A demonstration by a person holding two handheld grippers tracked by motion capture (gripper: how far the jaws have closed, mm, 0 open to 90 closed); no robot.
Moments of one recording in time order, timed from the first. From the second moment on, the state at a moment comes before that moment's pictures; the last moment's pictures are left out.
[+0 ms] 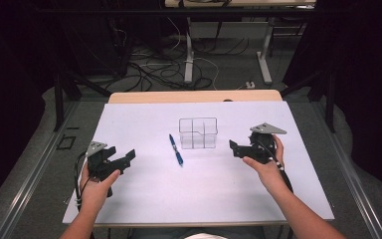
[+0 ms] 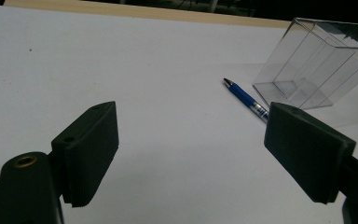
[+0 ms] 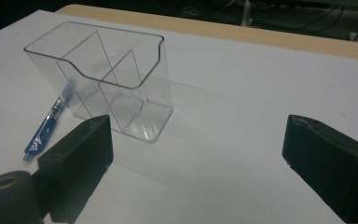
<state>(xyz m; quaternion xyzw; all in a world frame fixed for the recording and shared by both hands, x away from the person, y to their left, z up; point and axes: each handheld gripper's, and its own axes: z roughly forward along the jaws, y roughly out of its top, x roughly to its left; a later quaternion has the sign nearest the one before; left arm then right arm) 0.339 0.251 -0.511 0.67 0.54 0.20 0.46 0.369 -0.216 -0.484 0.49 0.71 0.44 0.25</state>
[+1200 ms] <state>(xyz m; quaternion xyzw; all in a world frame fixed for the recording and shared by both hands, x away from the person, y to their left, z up) 0.344 0.233 -0.466 0.63 0.59 0.15 0.48 0.339 -0.246 -0.502 0.51 0.70 0.44 0.24</state>
